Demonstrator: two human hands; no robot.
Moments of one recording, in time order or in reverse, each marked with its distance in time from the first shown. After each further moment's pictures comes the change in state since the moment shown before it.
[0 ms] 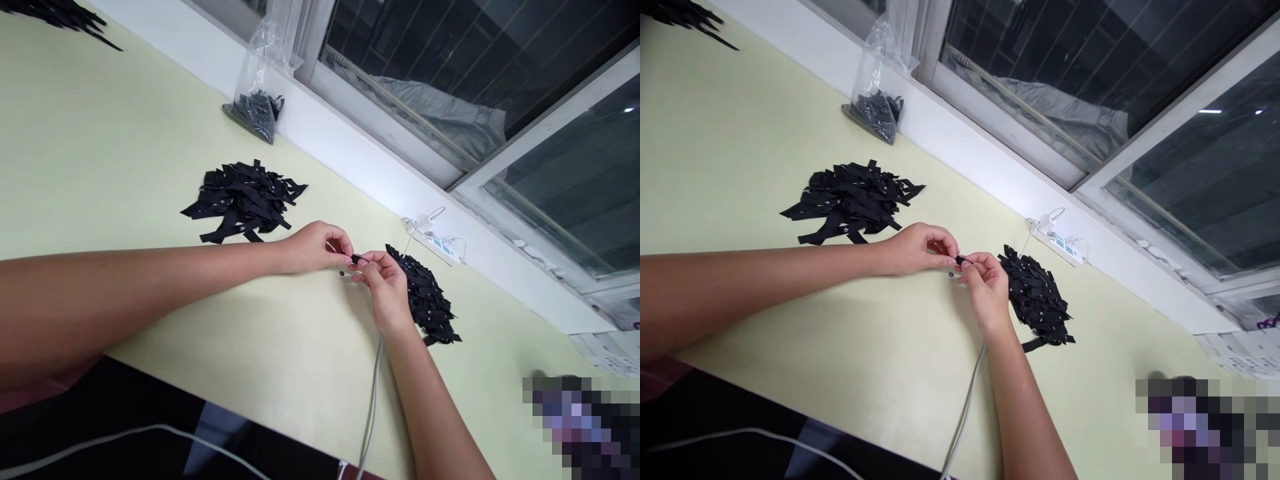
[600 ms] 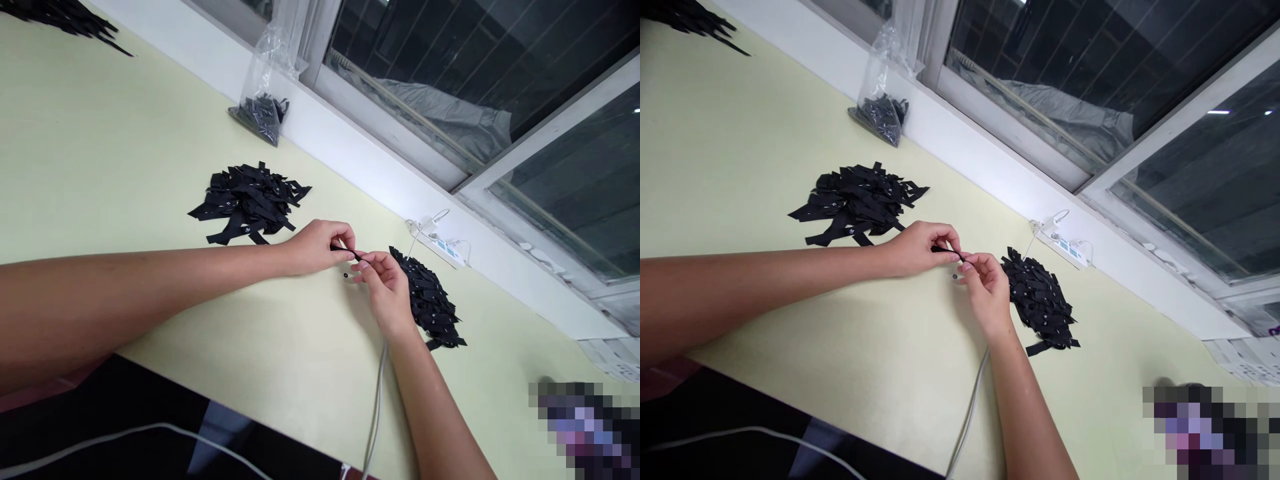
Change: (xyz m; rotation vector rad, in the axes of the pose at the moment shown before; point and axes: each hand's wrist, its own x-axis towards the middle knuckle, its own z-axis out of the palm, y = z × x) left_hand 0.000 0.008 -0.001 0.228 0.133 0.043; right_hand -0.002 0.000 0.000 -0.113 -0.085 -0.124
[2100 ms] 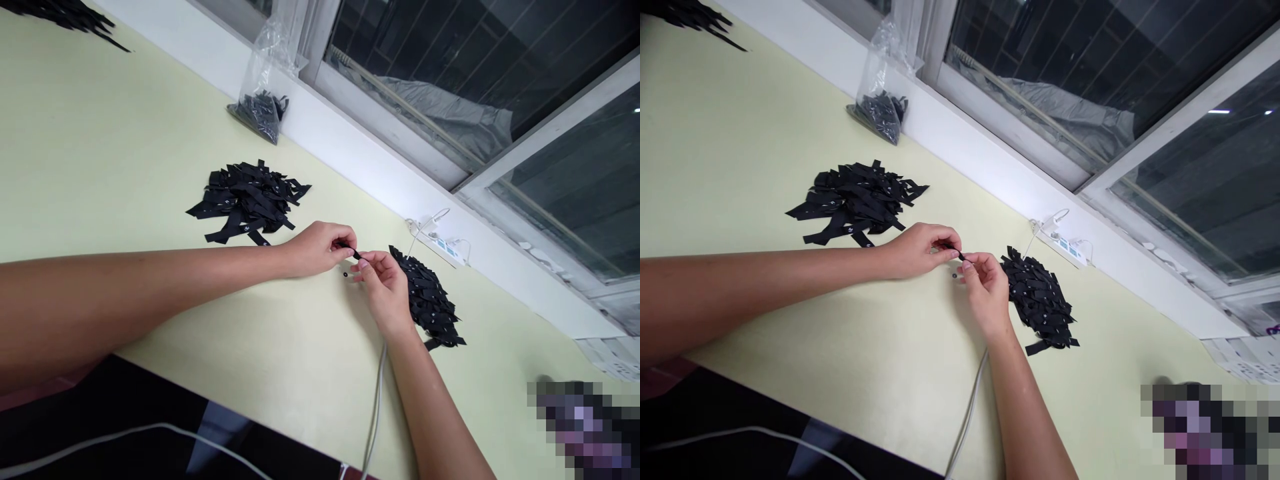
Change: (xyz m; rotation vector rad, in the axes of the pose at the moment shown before) left_hand -0.001 -0.001 0.003 0.059 -0.017 0.068; right_hand 0.001 -0.001 0.002 -0.059 0.037 0.012
